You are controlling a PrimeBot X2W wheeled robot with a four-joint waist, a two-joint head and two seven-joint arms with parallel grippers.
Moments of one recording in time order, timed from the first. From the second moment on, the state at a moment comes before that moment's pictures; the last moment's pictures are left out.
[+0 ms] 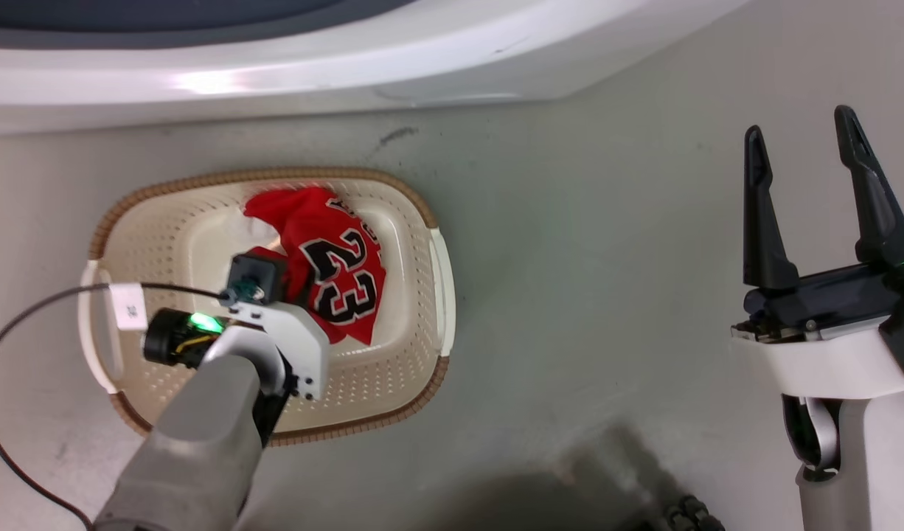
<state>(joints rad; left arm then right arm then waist) -0.73 0.22 -0.56 1.06 -0.46 -0.08 -0.23 -0.29 -0.05 0.01 -0.16 -0.04 0.13 -0.26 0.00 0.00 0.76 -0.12</state>
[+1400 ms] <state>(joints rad) -0.49 0.21 -0.30 0.71 -0.36 0.07 -0.26 -0.20 -0.05 0.07 -0.08 -0.04 0.13 -0.26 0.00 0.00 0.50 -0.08</state>
